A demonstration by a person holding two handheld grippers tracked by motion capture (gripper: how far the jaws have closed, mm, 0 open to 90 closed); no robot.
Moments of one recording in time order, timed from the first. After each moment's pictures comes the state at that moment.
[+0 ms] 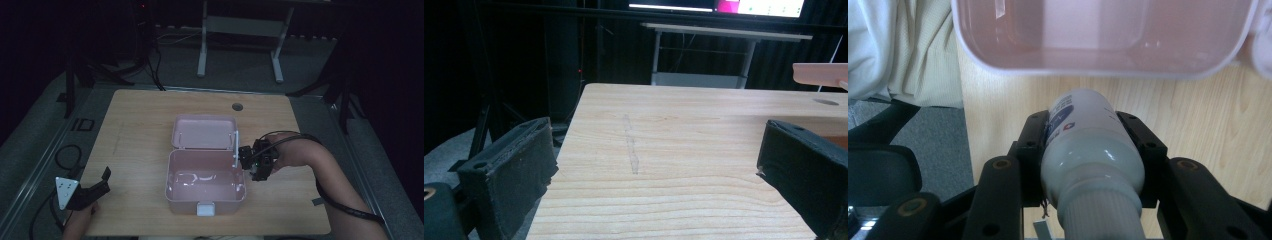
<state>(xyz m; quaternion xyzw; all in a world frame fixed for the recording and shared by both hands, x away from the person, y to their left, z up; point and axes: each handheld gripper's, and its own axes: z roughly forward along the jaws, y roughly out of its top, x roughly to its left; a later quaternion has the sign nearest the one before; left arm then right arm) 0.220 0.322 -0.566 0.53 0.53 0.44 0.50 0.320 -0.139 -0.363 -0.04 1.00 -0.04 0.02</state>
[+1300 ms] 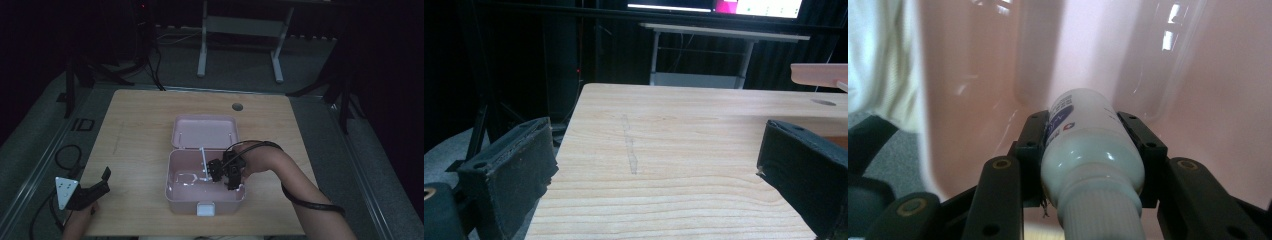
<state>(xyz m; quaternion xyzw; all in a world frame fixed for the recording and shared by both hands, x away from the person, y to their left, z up) 0.220 0.323 -0.566 0.53 0.53 0.44 0.50 0.319 -0.073 -0.420 -0.11 0.99 -0.06 0.00</state>
